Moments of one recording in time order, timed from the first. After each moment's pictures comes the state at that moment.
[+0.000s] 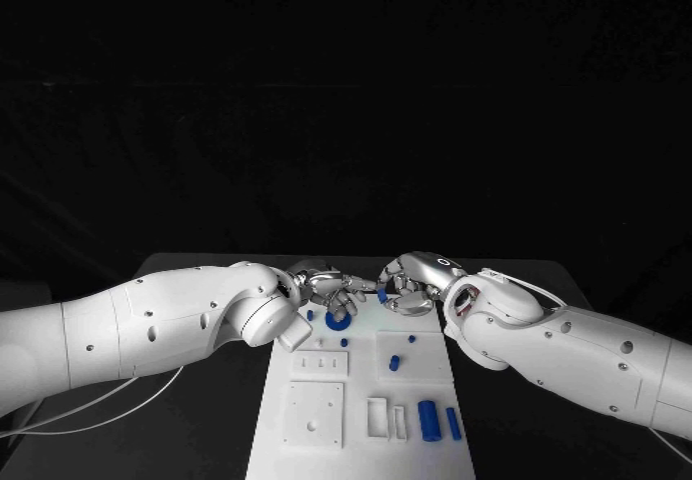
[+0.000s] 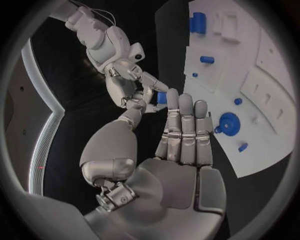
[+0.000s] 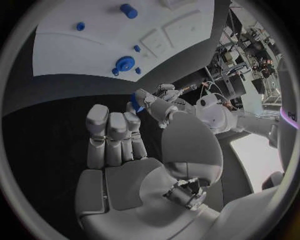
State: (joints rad) left arm 1.35 -0.73 -0.17 1.46 -0.42 -0.25 -0.20; left_hand 0.83 -0.09 0.42 -0.12 0.05 0.91 0.12 0.34 0.44 1.36 0.01 0.32 0.43 1.14 -0.05 0.78 0.82 0.06 0.89 -0.12 0.71 1.31; right arm 1.22 -0.56 -0.05 1.35 -1.50 -0.34 -0.14; right_hand 1.06 -0.13 0.79 -0.25 0.13 1.00 0.07 0.33 0.49 1.14 -0.02 1.14 1.12 1.31 -0.13 1.23 1.03 0.18 1.24 -0.07 1.06 1.31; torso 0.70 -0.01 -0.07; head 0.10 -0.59
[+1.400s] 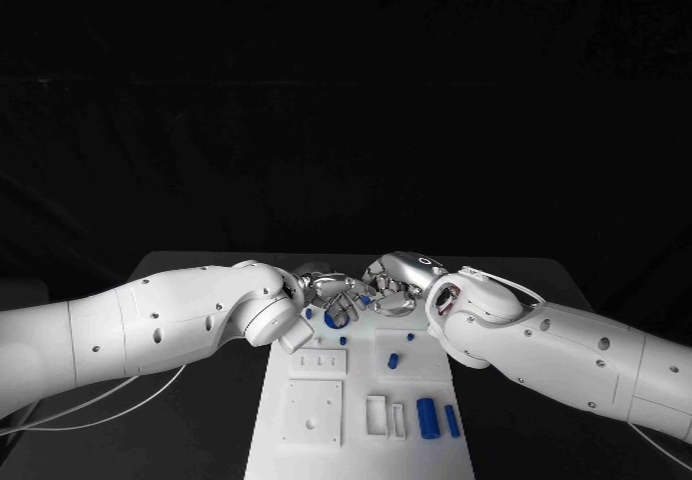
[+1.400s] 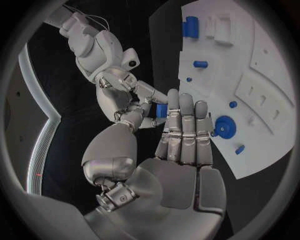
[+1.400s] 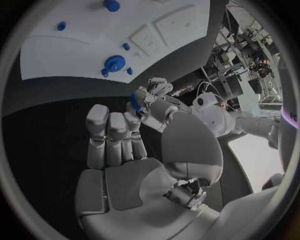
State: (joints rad) left arm 1.35 -0.71 -0.17 1.45 -0.47 -0.22 -0.25; left_hand 0.75 -0.03 0.46 -0.20 0.21 0.95 0.12 0.33 0.44 1.35 0.01 0.29 0.47 1.11 -0.05 0.80 0.76 0.06 0.86 -0.11 0.72 1.31; right arm 1.22 -0.51 -0.05 1.35 -1.51 -0.32 -0.16; right_hand 1.06 -0.13 0.79 -0.24 0.14 1.00 0.07 0.33 0.49 1.14 -0.03 1.14 1.12 1.32 -0.13 1.23 1.03 0.18 1.25 -0.07 1.06 1.31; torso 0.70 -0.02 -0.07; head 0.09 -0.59
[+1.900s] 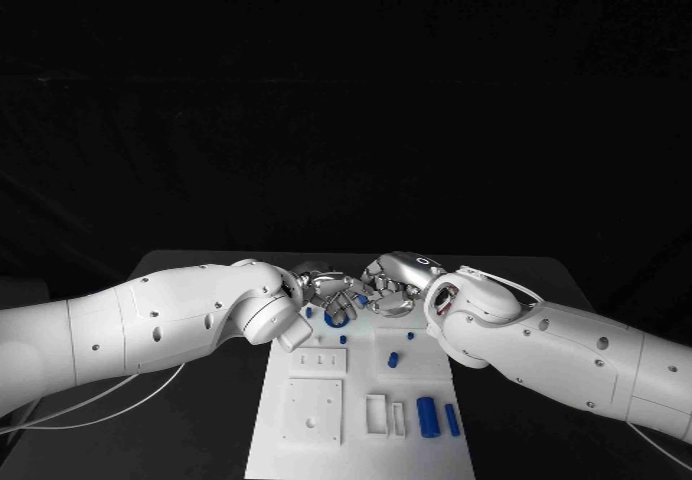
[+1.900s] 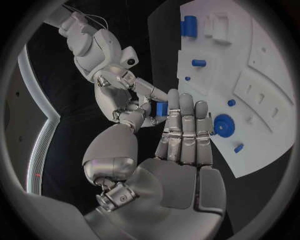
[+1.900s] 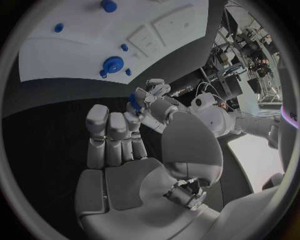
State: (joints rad) left arm 1.35 -0.71 -0.17 1.45 -0.48 -0.22 -0.26; left_hand 0.75 -0.01 0.47 -0.23 0.20 0.95 0.12 0.32 0.44 1.35 0.01 0.28 0.48 1.11 -0.05 0.81 0.76 0.05 0.86 -0.11 0.73 1.31; right arm 1.22 -0.51 -0.05 1.35 -1.51 -0.31 -0.16; right_hand 1.06 -0.13 0.79 -0.24 0.14 1.00 0.07 0.33 0.49 1.14 -0.03 1.14 1.12 1.31 -0.13 1.23 1.03 0.18 1.25 -0.07 1.06 1.31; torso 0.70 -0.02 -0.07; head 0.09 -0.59
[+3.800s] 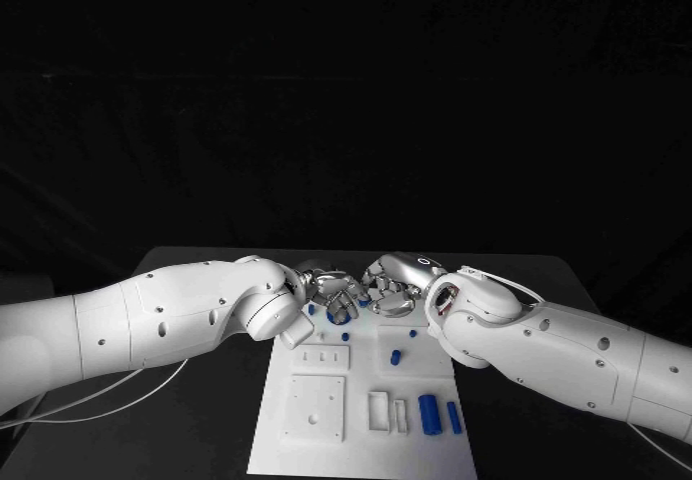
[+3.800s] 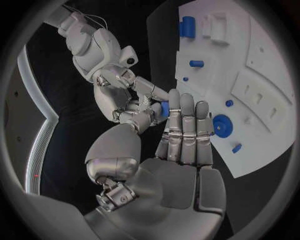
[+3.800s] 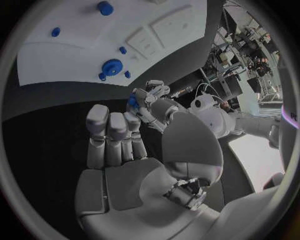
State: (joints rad) left arm 1.35 -0.71 -0.17 1.44 -0.48 -0.21 -0.27; left_hand 0.82 0.10 0.72 -0.28 0.17 0.98 0.12 0.33 0.46 1.36 0.00 0.25 0.50 1.11 -0.05 0.85 0.72 0.05 0.86 -0.11 0.75 1.30; right arm 1.22 -0.50 -0.05 1.35 -1.51 -0.31 -0.17; right_hand 1.06 -0.14 0.80 -0.25 0.15 1.00 0.07 0.33 0.49 1.15 -0.02 1.14 1.12 1.31 -0.12 1.23 1.03 0.19 1.25 -0.07 1.06 1.31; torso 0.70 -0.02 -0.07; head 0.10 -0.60
